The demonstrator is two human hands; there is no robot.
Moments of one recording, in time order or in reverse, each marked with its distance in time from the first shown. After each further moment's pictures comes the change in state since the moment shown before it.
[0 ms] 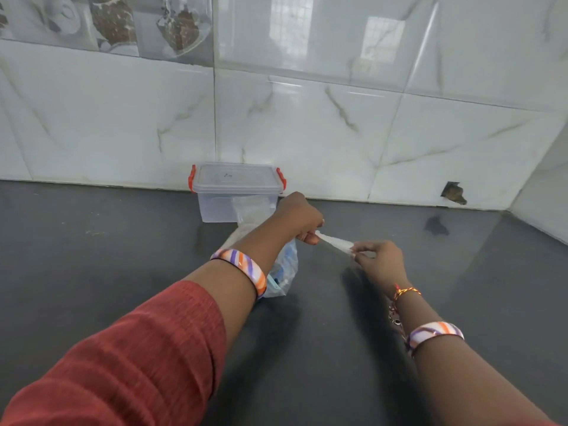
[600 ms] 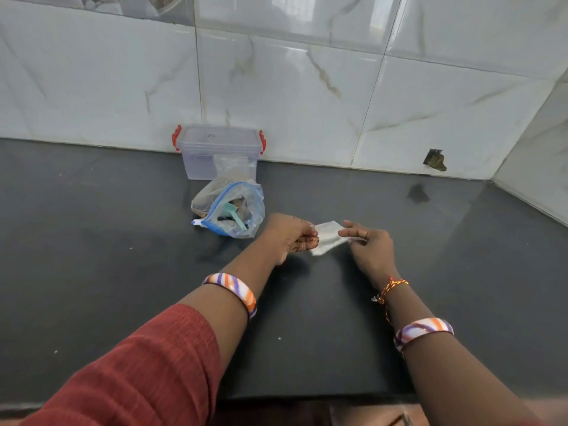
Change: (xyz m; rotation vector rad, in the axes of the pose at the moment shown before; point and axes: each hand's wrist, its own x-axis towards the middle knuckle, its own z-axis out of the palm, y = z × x) left_hand -0.082 -0.045 0.089 -0.615 -0.008 -0.160; right_hand -0.063 0.054 -0.034 0.201 -0.019 -0.083
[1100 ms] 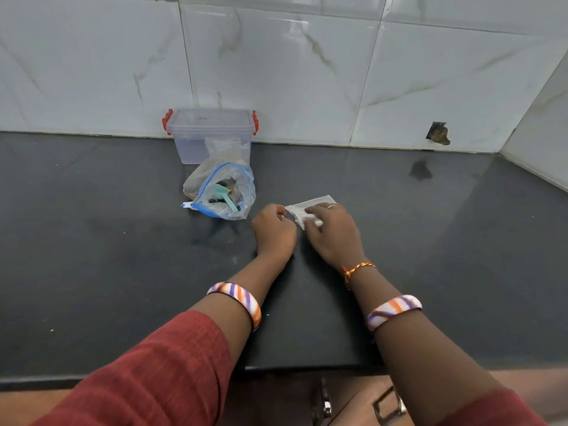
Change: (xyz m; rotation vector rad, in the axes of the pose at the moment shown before) left_hand 0.002 -0.046 0.008 0.365 0.474 0.339; right_hand -0.022 -0.024 0.030 -0.410 -0.044 -0.372
